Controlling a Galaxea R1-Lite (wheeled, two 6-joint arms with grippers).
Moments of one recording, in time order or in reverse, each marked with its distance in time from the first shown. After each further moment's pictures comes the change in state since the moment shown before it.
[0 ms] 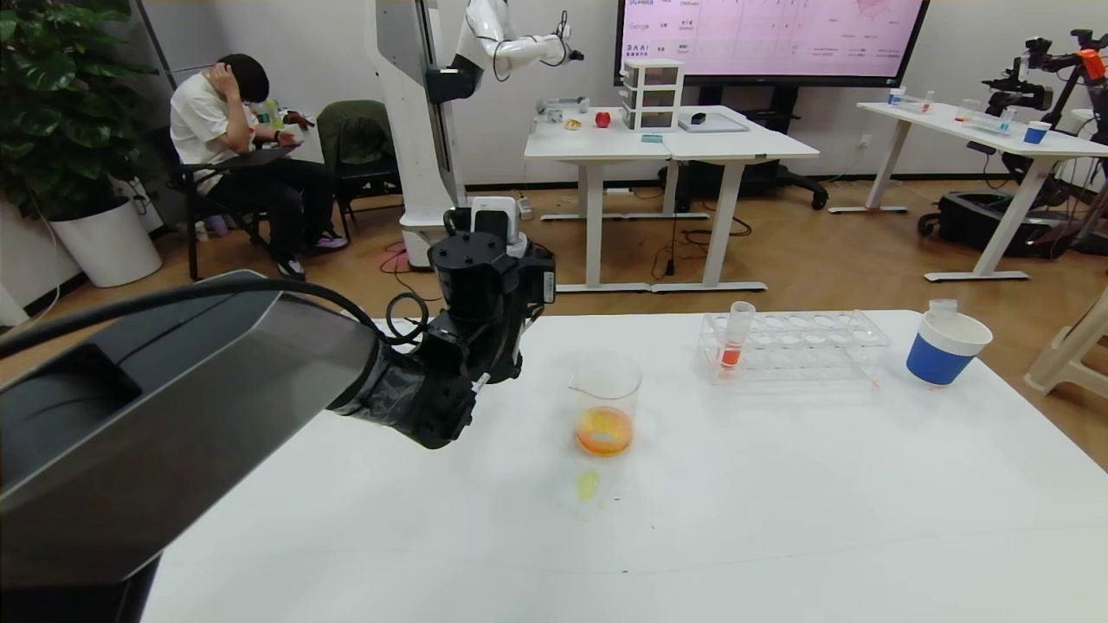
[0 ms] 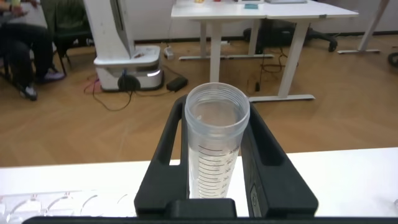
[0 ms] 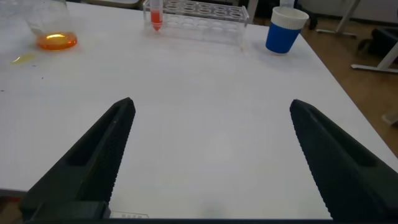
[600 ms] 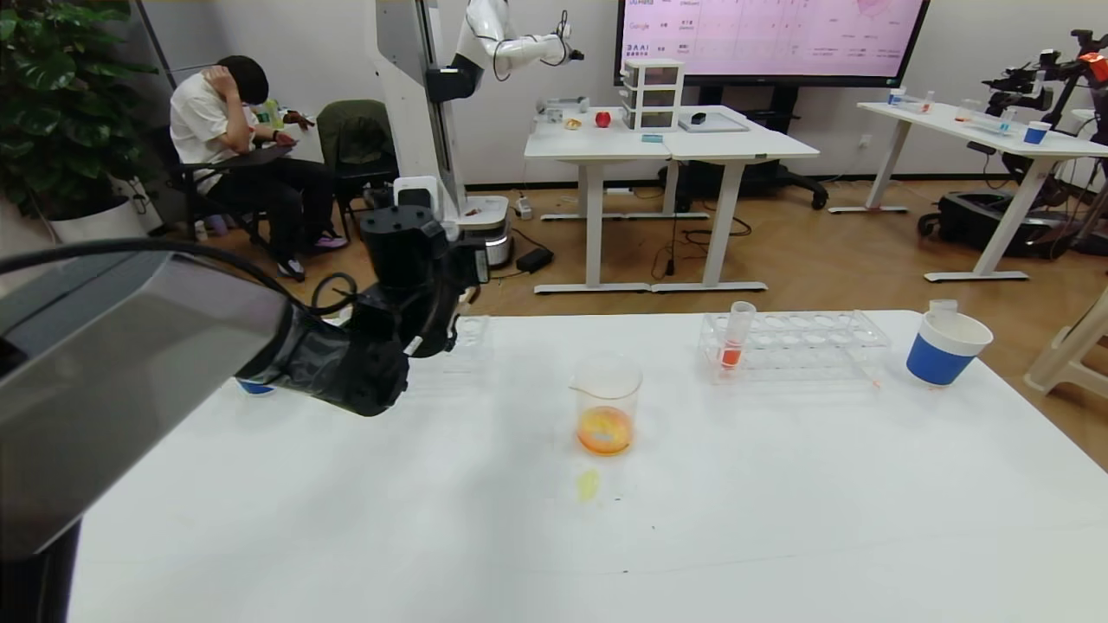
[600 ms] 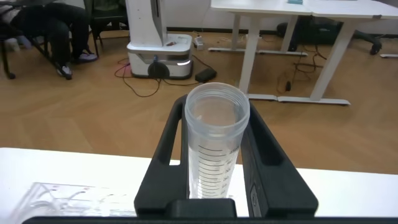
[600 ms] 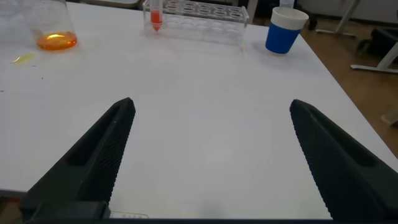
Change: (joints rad) left arm 0.174 -0.094 0.068 0.075 -0.050 -0.041; right arm 0.000 0.000 0.000 0.000 0.000 0.000
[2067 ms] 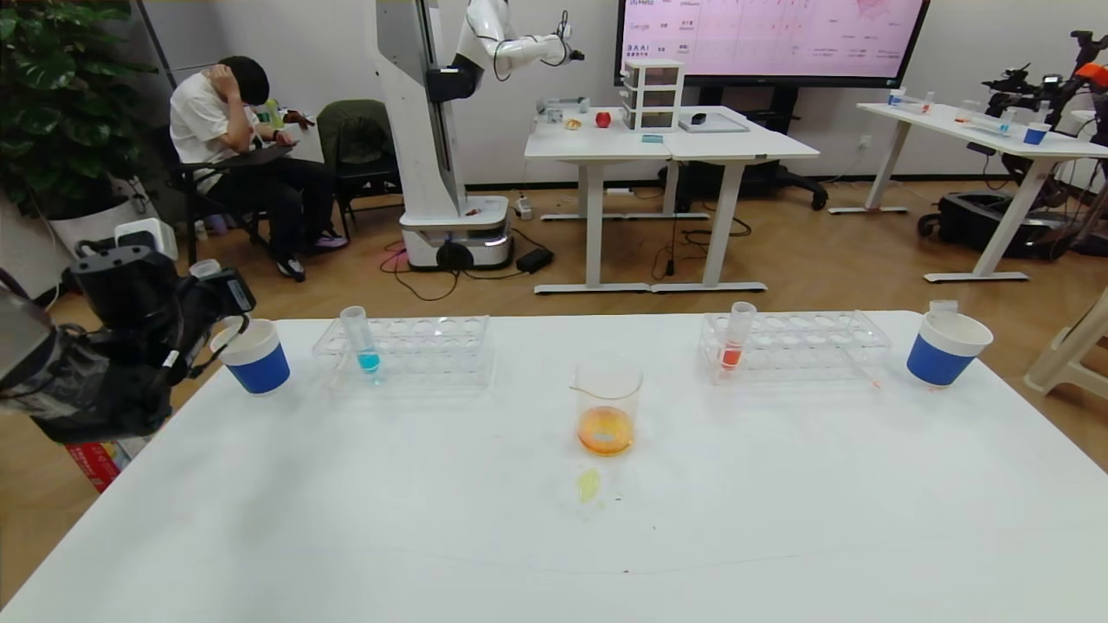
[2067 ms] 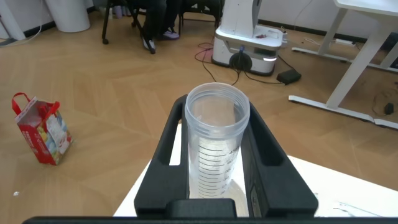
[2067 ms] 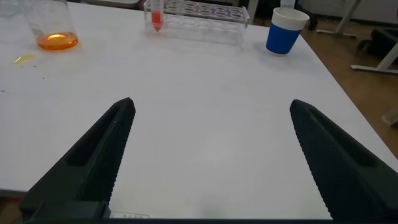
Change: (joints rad) left arm 0.612 0.001 0.217 -0.147 -0.318 -0.079; right arm 0.000 0.000 0.000 0.000 0.000 0.000
